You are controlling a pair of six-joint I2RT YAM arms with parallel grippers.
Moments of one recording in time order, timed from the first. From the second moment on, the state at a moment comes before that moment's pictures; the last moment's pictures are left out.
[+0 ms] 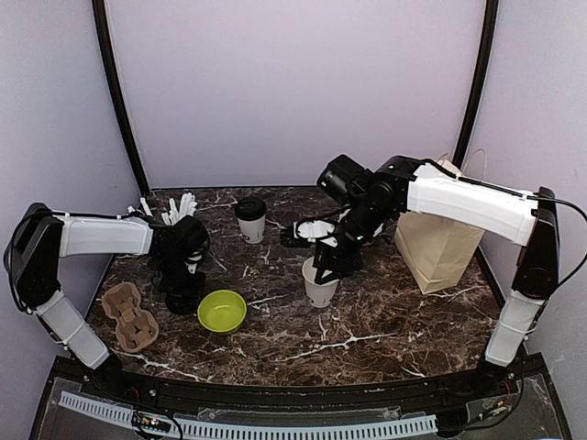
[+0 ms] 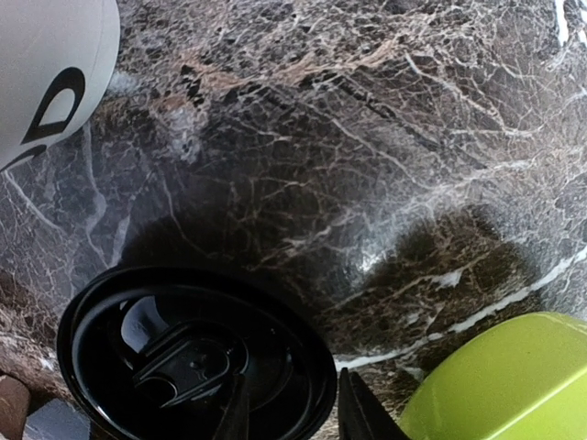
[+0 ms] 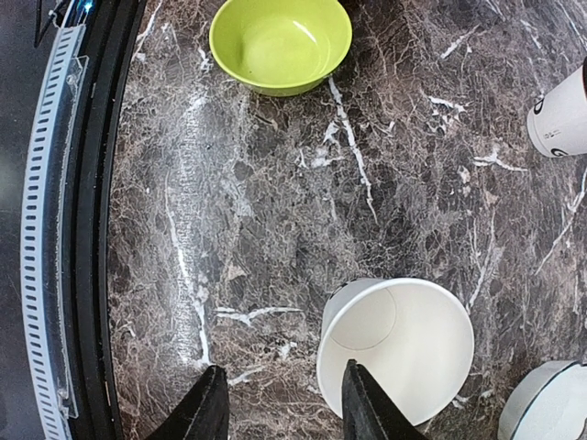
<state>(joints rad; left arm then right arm) -0.53 1.59 0.93 -0.81 -0.02 -0.44 0.91 1.77 1.65 -1.06 -0.34 -0.65</state>
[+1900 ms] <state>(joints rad) -0.54 1.56 0.91 -0.85 -0.04 -0.40 0.90 1.77 1.68 -1.07 -0.36 -0.62</state>
